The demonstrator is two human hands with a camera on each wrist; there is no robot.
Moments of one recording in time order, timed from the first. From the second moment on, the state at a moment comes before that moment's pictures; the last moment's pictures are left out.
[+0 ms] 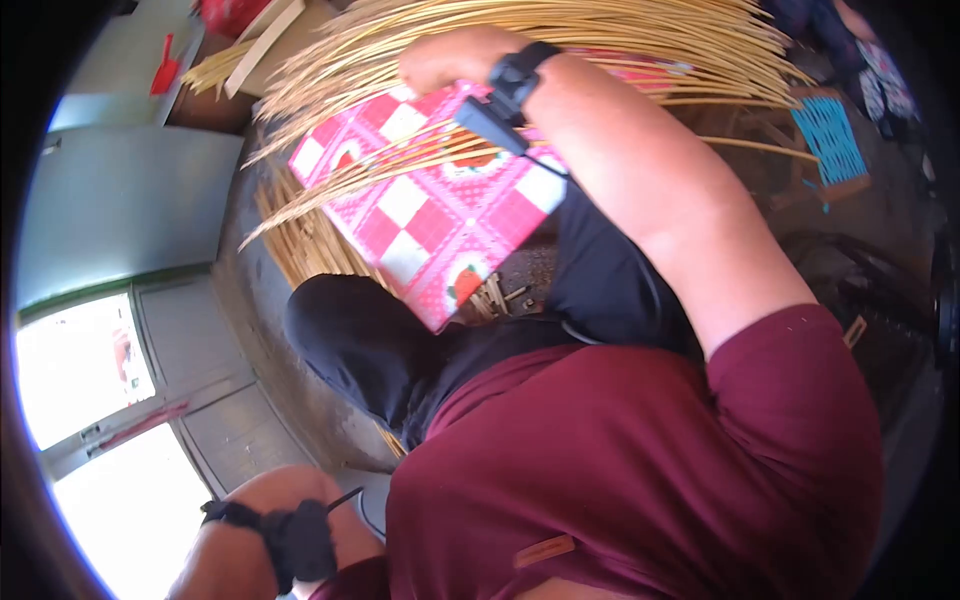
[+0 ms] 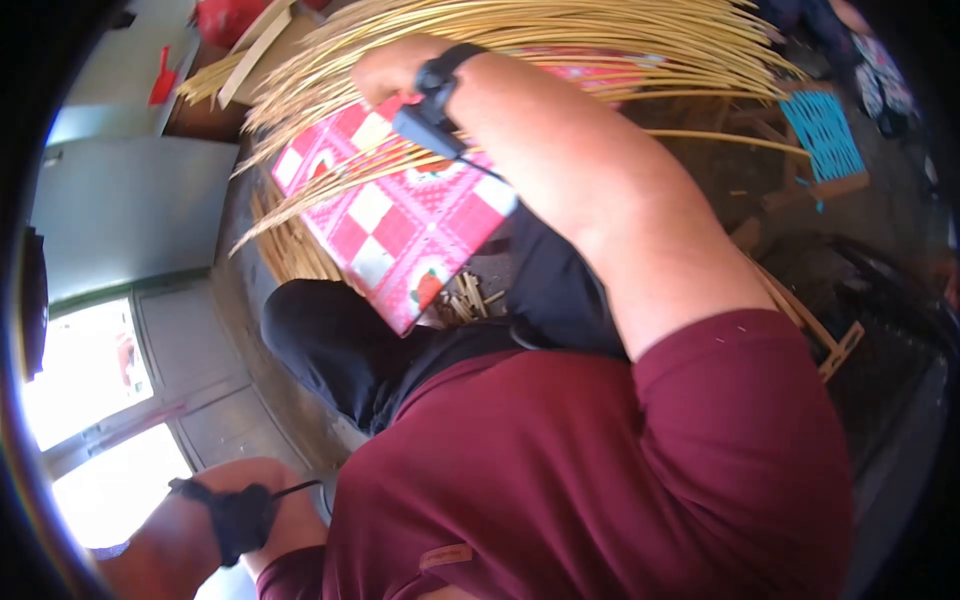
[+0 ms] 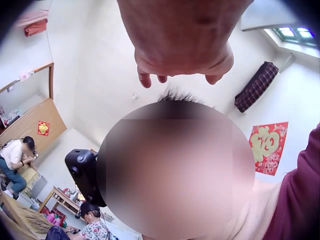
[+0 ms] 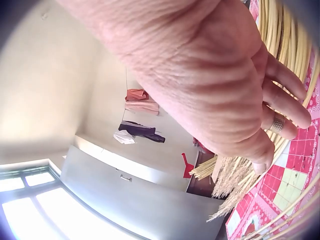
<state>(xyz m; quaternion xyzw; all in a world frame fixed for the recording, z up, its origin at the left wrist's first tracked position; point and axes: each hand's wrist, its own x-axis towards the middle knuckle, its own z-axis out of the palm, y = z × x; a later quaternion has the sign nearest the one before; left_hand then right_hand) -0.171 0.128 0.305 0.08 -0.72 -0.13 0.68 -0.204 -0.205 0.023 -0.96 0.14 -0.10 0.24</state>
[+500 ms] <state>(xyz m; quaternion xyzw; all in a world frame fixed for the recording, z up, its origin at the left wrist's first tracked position) -0.221 0.080 0.283 0.15 -0.84 -0.17 0.49 -0.213 -0.195 0.048 -0.93 0.24 -0.04 0.26</state>
